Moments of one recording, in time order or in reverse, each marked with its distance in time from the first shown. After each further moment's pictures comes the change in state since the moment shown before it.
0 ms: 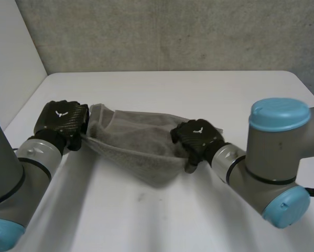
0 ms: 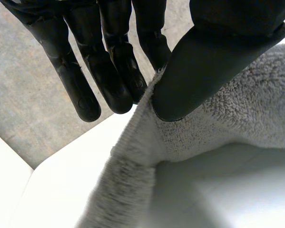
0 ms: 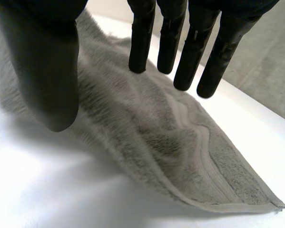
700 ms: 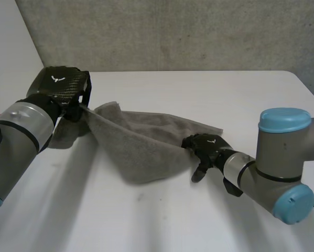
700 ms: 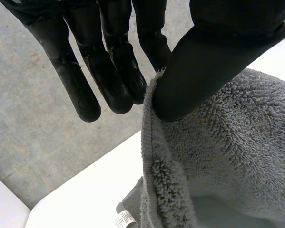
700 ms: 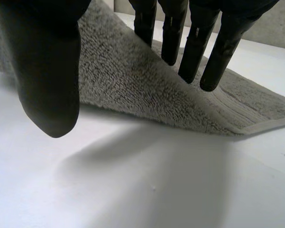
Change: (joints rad) left arm -0.005 0.028 0.242 -0.203 0.072 -0.013; right arm -0.107 0.081 0.044 -0.007 -0.077 0.189; left_hand 0.000 0.000 0.000 0.000 0.000; right_hand -0.038 -0.054 -0.048 -0.043 -0.005
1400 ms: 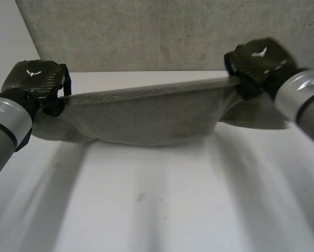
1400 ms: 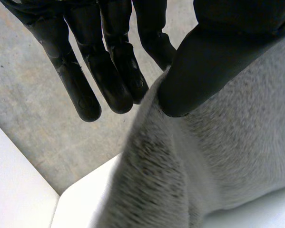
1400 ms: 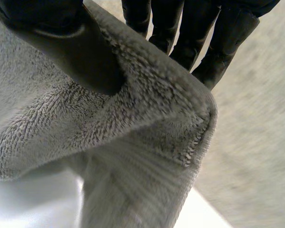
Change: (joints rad) left arm 0.099 0.069 -0.041 0.001 0.015 -0.002; right arm -0.078 -0.389 -0.188 0.182 0.095 -0.370; left_hand 0.007 0.000 0.000 0.000 0.007; right_hand 0.860 0.872 0.870 0.864 0.857
